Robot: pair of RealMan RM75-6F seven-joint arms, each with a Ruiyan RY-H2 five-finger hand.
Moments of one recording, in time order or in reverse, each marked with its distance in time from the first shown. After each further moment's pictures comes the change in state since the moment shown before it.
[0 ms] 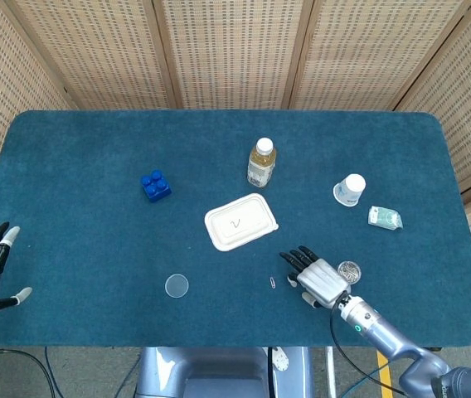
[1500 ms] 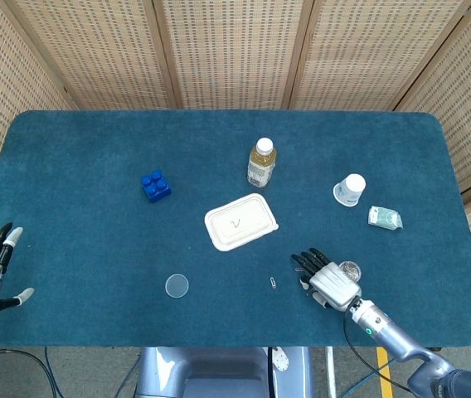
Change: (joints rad) left arm -0.004 -0.005 0.004 0.000 -0.001 -0.006 0.010; right arm -0.032 -0.136 -0.117 0.328 -0.094 0.160 0.165
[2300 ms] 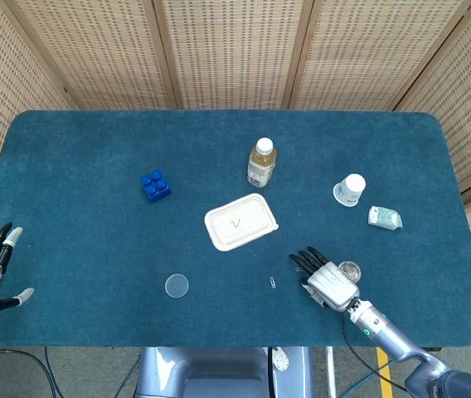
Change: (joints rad) left arm 0.000 0.004 0.000 -0.004 0.000 0.000 -0.004; right arm -0.011 -0.049 0.004 0.060 -0.027 0.091 0.021
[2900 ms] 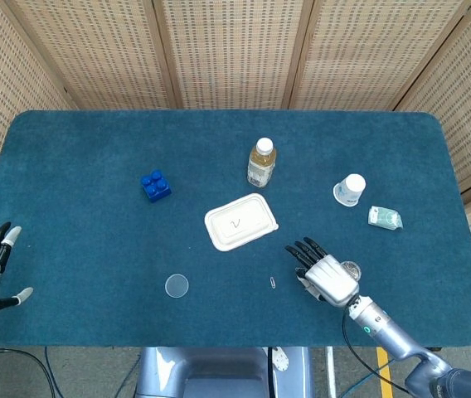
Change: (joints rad) left arm -0.001 0.004 -0.002 0.000 -0.003 -0.001 -0.009; right arm 0.015 0.090 0.044 -0.151 -0.006 0.069 -0.036
